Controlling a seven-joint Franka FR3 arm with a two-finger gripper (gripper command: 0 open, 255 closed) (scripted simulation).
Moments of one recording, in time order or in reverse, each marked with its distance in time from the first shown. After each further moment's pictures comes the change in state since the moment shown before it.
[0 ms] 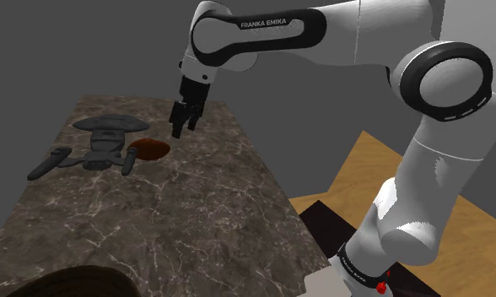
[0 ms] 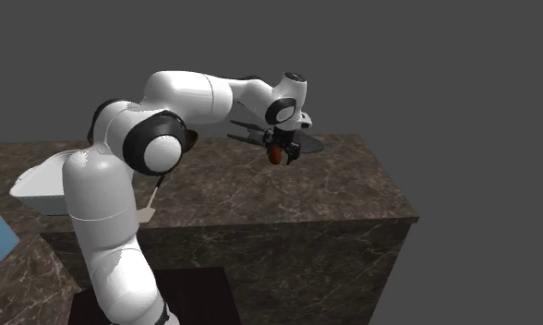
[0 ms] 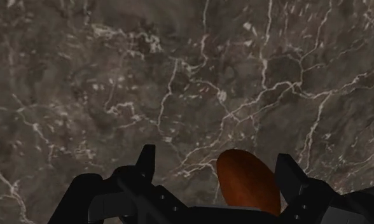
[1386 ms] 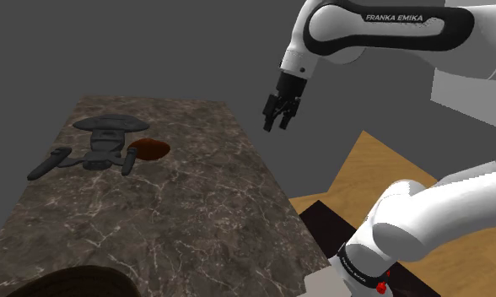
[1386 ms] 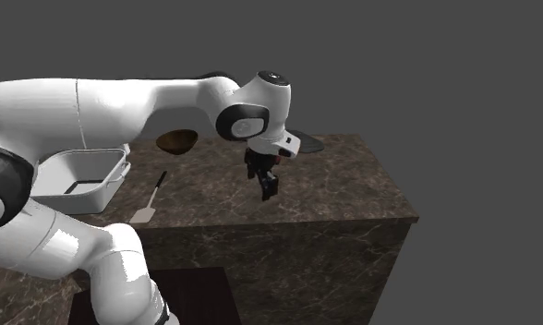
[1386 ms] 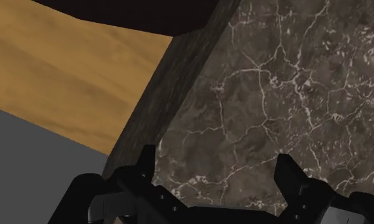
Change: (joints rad) arm -0.175 -0.657 -0.141 -0.519 -0.047 -0.233 0.209
